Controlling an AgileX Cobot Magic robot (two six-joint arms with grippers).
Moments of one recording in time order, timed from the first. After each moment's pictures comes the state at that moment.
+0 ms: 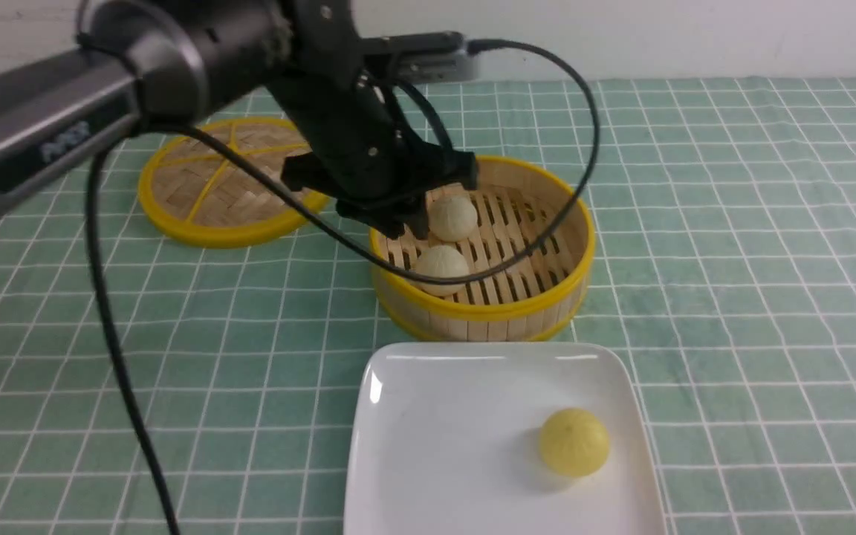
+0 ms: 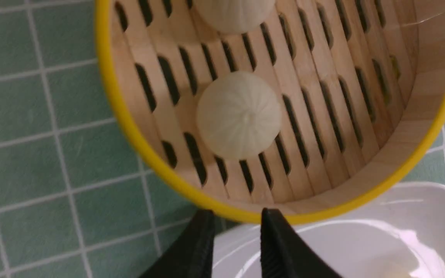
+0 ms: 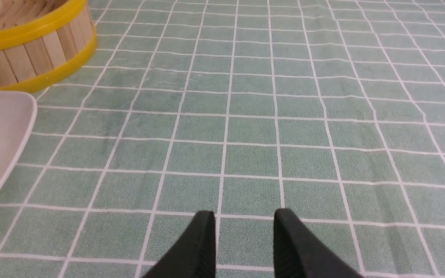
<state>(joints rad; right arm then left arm) 0.01 -0.01 0.01 0.08 0.39 -0.06 -0.53 1.95 -1.76 -0.08 0.96 -0.24</state>
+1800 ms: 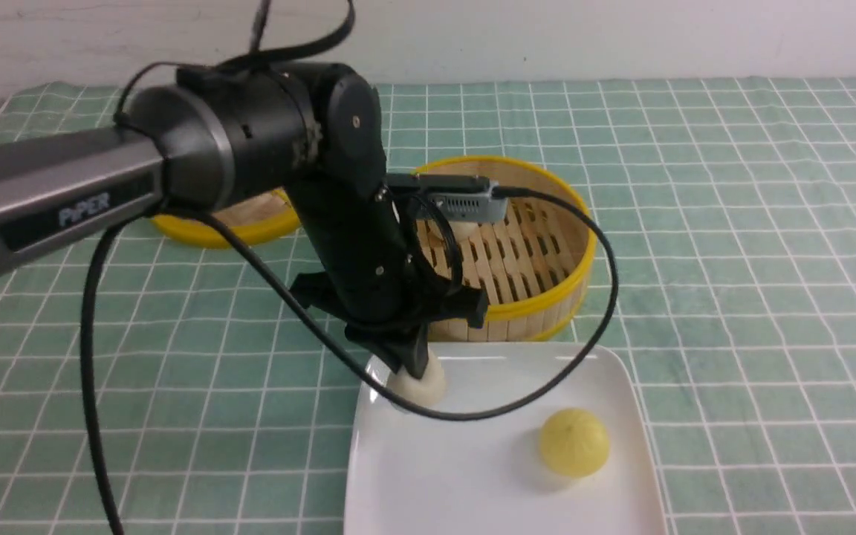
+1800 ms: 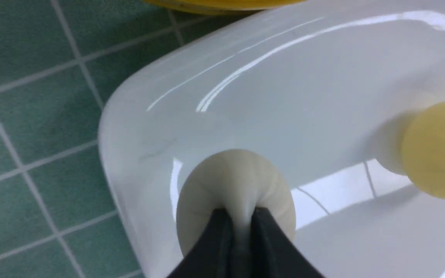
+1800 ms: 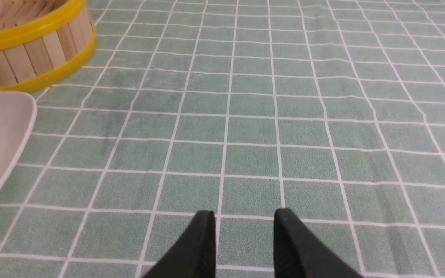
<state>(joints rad) 0.01 -0.01 0.01 0.08 0.39 -0.06 -0.56 1.91 -1.47 -0.23 1.03 -0.12</state>
